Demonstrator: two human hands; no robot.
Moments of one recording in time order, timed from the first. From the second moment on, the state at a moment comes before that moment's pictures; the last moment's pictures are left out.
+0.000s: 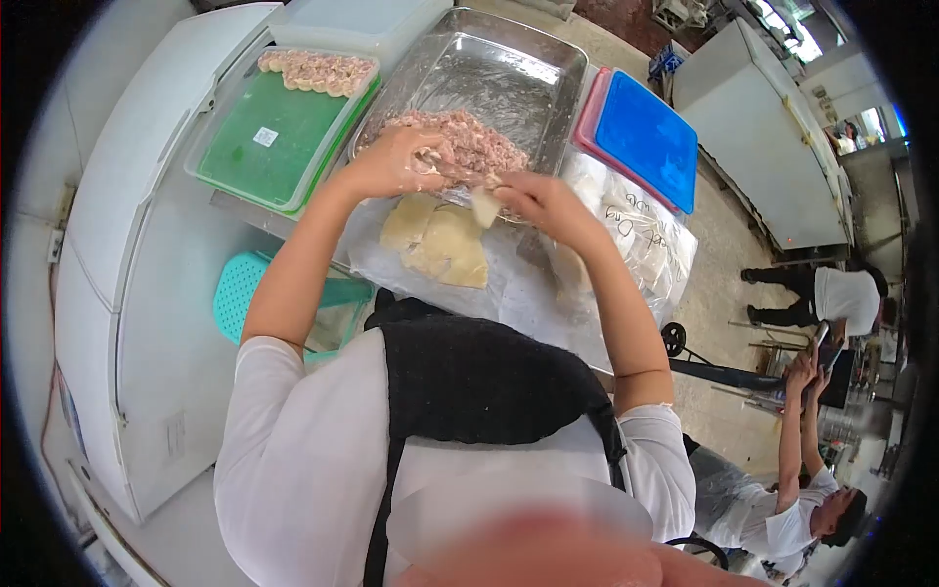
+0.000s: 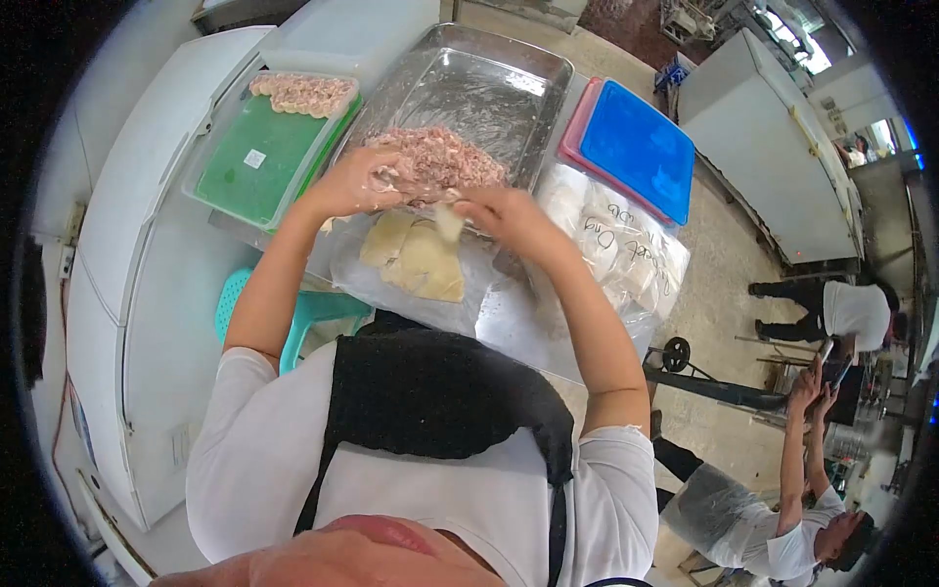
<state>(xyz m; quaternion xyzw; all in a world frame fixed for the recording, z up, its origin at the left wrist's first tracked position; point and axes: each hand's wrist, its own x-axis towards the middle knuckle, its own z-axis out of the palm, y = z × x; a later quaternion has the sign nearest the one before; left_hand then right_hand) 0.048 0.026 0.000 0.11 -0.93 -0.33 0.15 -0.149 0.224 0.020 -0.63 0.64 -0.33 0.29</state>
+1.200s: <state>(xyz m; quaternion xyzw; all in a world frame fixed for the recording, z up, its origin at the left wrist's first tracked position) 0.218 -0.238 -0.037 0.34 -0.89 -0.19 0.23 0.033 0.249 -0.016 -0.30 0.80 -0.47 0.23</state>
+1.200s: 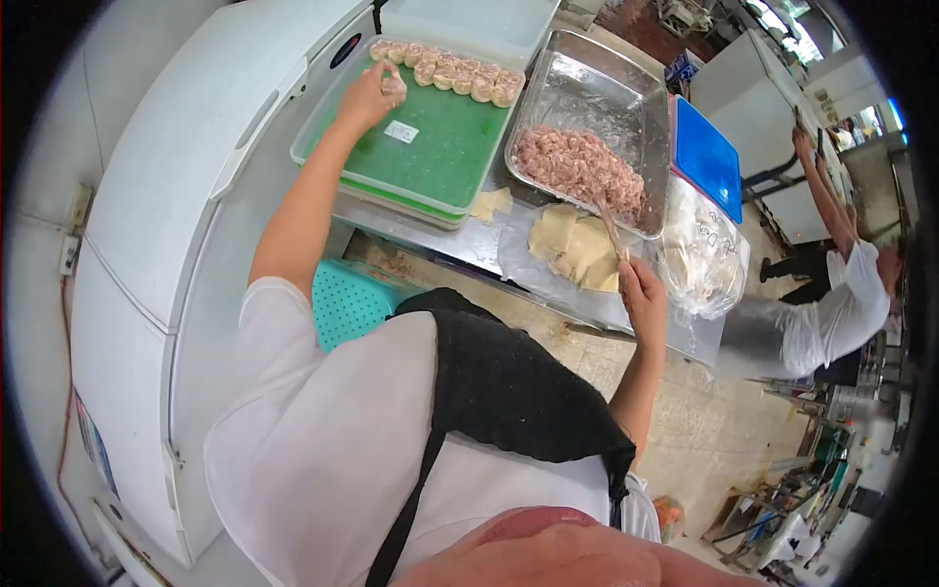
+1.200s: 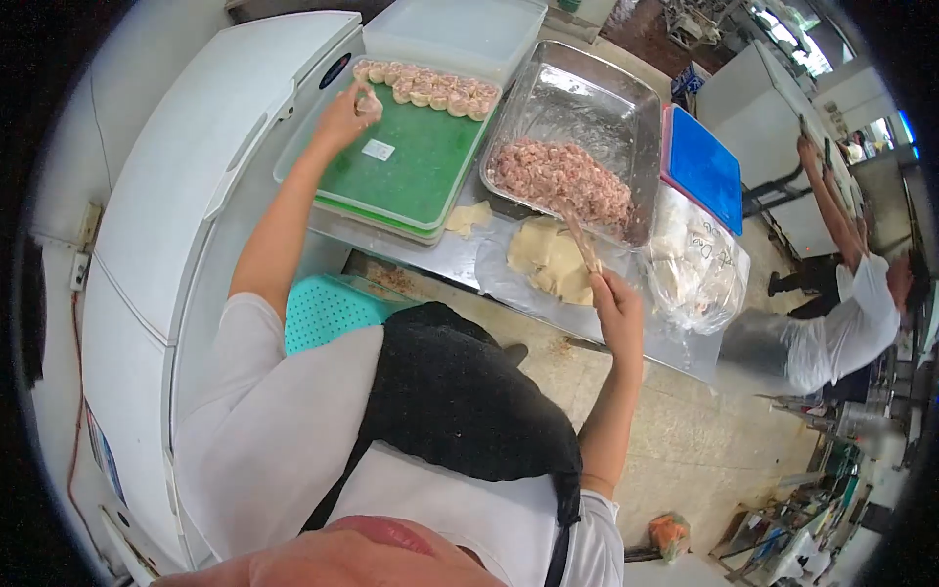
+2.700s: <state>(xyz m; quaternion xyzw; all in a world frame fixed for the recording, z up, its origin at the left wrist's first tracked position) 0.147 0.056 -0.019 0.30 -0.90 -0.16 0.26 -0.116 0.133 -0.047 -0.69 0.72 -0.06 -0.03</state>
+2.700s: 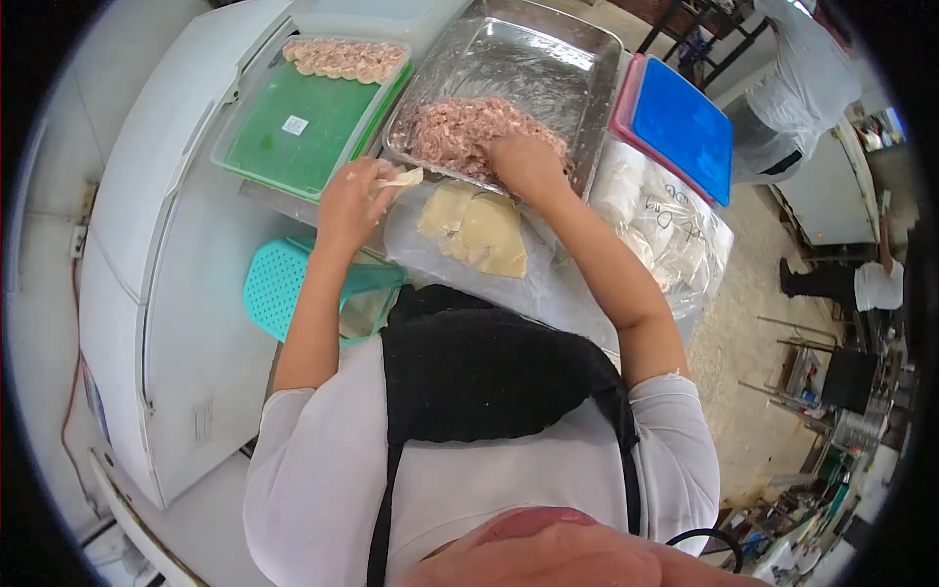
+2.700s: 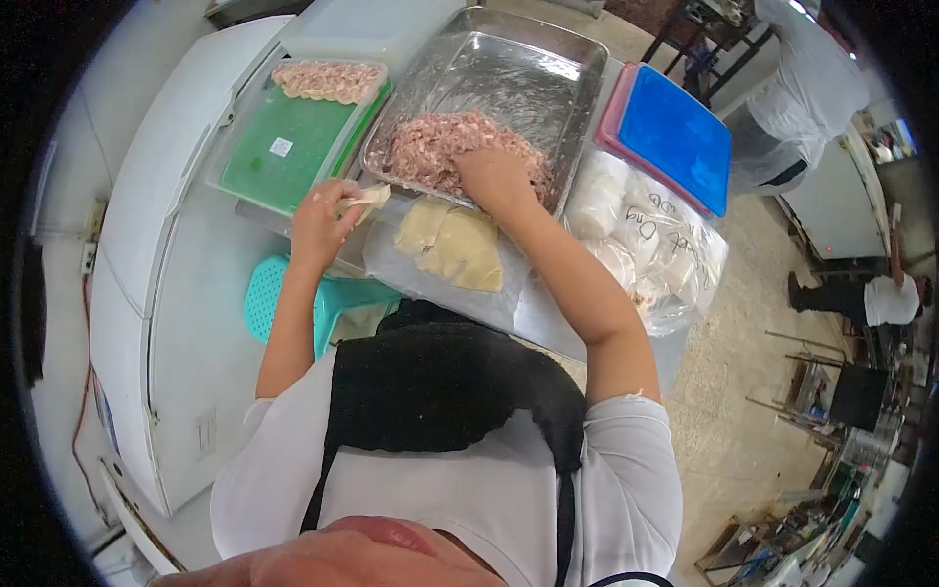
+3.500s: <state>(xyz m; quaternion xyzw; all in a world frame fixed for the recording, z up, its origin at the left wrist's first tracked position) 0.119 -0.004 0.015 0.19 -0.93 -0.22 0.22 -0.121 0.157 0.008 -0.58 0.76 -0.30 0.05</state>
